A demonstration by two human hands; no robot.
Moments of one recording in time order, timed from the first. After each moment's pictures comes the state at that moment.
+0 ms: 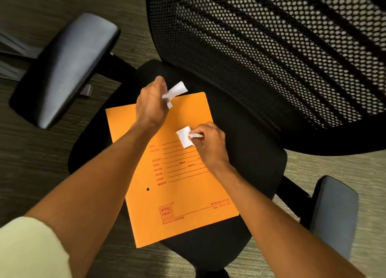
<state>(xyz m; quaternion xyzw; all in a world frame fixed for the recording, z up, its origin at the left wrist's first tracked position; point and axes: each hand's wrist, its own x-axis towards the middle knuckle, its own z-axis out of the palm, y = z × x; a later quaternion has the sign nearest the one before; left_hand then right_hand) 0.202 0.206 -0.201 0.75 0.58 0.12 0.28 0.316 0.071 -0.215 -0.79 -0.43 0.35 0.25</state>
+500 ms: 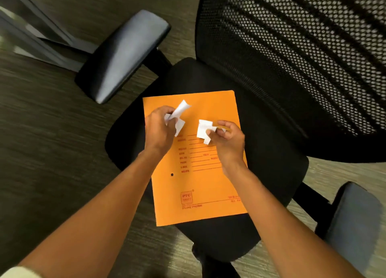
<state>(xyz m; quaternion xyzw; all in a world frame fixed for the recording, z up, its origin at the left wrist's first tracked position) 0.130 0.136 -0.187 0.60 0.67 0.22 0.38 0.279 0.063 -0.189 -0.73 -0.12 0.49 0.46</state>
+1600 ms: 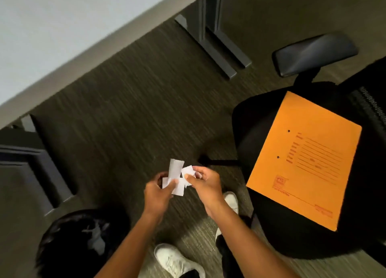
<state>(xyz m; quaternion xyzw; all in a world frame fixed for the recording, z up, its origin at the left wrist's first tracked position) -0.143 -0.196 -0.164 0.13 0.80 0.38 0.45 -0.026 -0.128 -0.171 -0.62 -0.33 0.69 0.17</state>
